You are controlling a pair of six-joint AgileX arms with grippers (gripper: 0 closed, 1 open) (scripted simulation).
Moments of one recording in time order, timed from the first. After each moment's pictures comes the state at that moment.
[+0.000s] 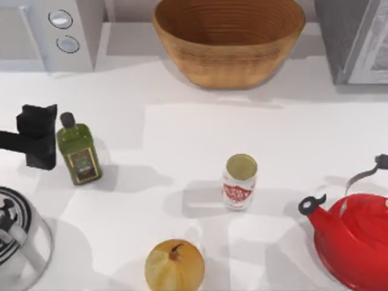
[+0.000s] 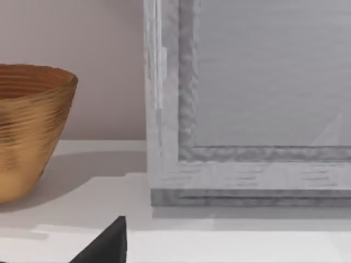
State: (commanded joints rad) left arm -0.27 0.75 0.72 -0.46 0.00 -0.01; right arm 0.00 0.00 0.00 0.00 0.00 0.00
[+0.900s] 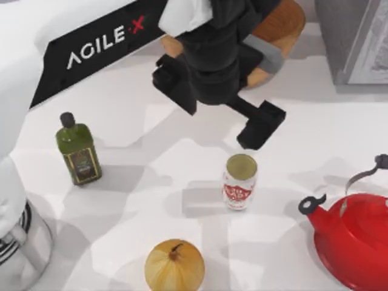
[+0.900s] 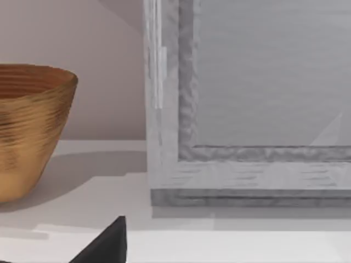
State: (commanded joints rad) left arm -0.76 2.12 2.01 -1.30 0.00 -0.02; right arm 0.00 0.00 0.00 0.00 0.00 0.00
